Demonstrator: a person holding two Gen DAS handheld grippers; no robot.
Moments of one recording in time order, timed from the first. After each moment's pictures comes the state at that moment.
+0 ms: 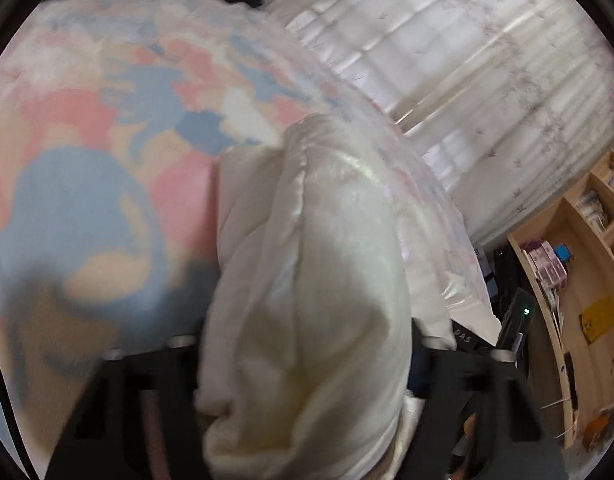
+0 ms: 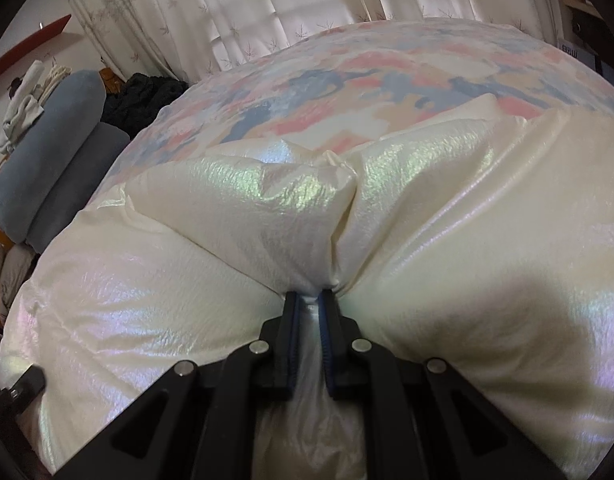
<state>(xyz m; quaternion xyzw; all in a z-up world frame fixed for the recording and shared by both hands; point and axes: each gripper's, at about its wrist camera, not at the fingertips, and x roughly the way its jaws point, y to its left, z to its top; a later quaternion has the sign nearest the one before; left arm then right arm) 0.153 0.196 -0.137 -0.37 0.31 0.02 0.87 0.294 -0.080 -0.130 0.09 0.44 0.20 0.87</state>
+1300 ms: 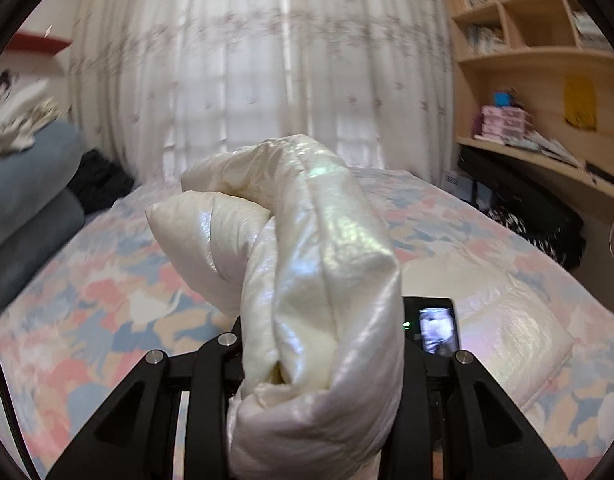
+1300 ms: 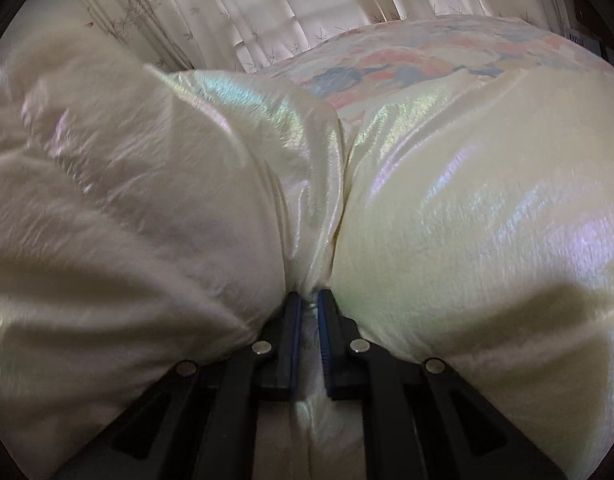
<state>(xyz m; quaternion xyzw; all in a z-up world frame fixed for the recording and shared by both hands) 0.122 0.003 0.015 0.02 0.21 -0.02 0.98 0.238 -0.090 -0.129 0.13 0.43 0.25 0.86</state>
